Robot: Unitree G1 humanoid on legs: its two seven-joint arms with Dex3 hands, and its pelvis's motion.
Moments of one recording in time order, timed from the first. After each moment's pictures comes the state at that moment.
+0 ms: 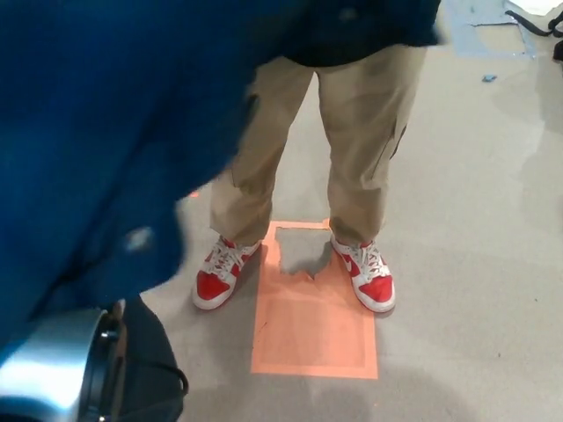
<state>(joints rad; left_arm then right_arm) -1.03 0.23 0.08 1.16 -0.02 0.00 -0.33 -1.36 -0.39 -0.18 -0.13 -0.29 0.23 0.39</state>
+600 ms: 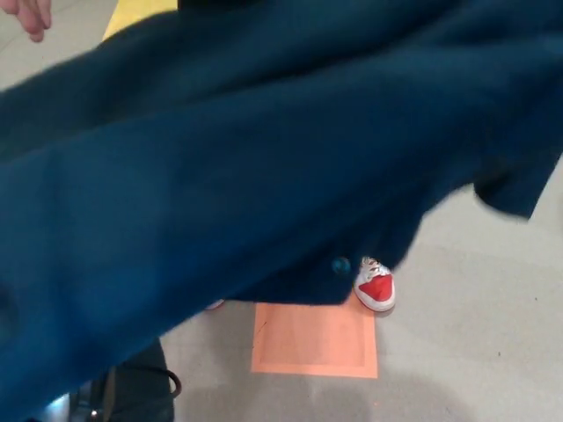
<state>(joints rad) -1.03 0.25 0.13 1.18 -0.02 -0.03 -0.31 -0.61 -0.46 -0.45 -0.12 -0.16 0.23 0.46</state>
